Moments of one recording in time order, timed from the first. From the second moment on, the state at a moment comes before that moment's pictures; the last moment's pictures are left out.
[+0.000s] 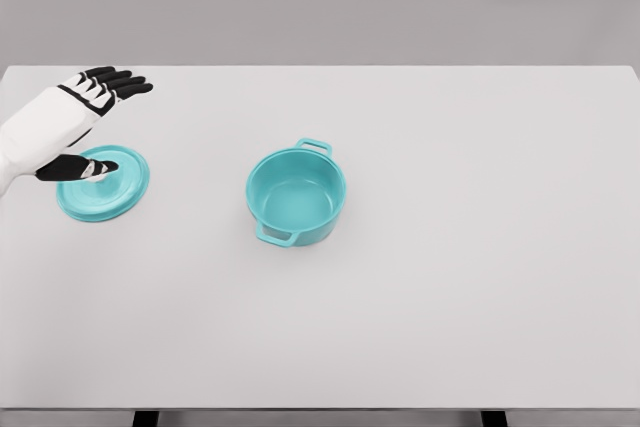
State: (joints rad) left arm -0.15 0.66 0.03 -1.63 -0.48 -0.61 -0.28; right arm 0.01 0.00 -0.30 0.05 0.25 -0.01 0.09
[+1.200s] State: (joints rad) left arm -0.41 0.87 -0.18 -1.51 -0.33 -0.61 -0.61; right arm 0.01 0.00 -0.30 0.05 0.25 -0.01 0.09
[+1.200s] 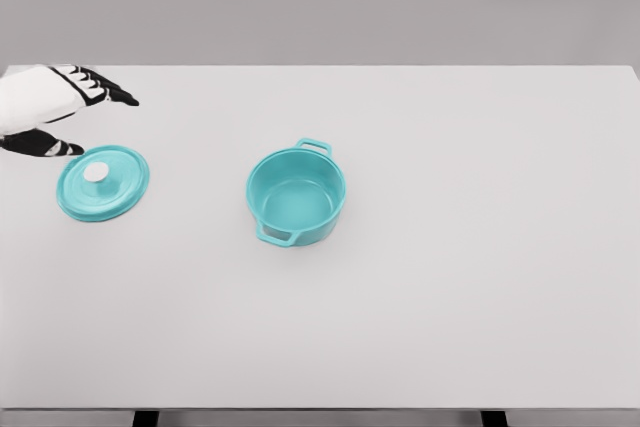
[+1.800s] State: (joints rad) left arm -0.41 0.88 -0.29 -1.40 -0.33 -0.61 -0.61; right arm 0.01 0.00 -0.30 0.05 0.25 -0.01 0.09
